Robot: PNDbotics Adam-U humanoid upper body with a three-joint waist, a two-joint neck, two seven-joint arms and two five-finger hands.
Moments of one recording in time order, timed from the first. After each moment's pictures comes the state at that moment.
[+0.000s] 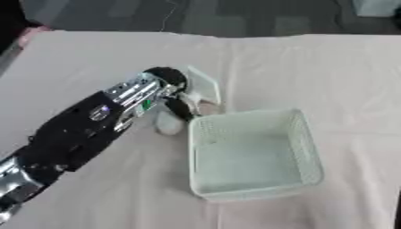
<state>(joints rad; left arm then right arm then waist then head) -0.76 0.41 -0.51 -1.24 -1.16 0.42 -0.69 -0.59 -0.13 -0.10 -1.99 -0.11 -0.67 -0.08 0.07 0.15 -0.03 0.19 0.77</state>
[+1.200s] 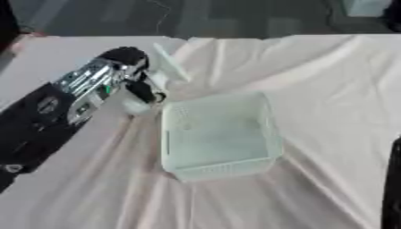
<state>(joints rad) -0.74 0.58 -0.48 -1.48 -0.90 0.56 -0.56 -0.58 -0.14 -0.11 -1.99 -0.11 -0.65 -0.07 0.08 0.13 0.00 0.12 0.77</state>
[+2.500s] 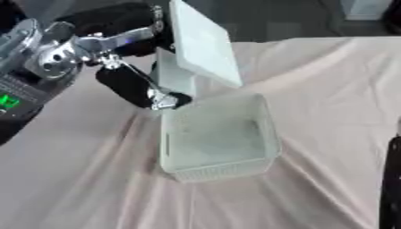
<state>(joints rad) -0.80 0.74 -0.53 -1.99 -0.54 0.41 -0.55 -0.57 -0.15 -0.11 -1.99 -0.11 -0.64 -0.06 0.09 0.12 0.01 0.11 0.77</state>
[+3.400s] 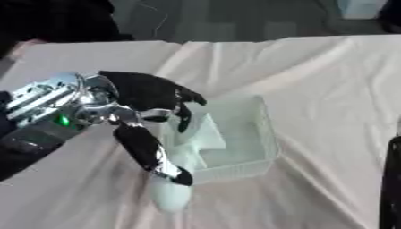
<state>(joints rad) -0.74 0.71 -0.68 -1.99 -0.74 0.25 -0.90 -0.57 -0.15 -0.11 -1.99 -0.12 -0.64 -0.06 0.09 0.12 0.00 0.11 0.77</state>
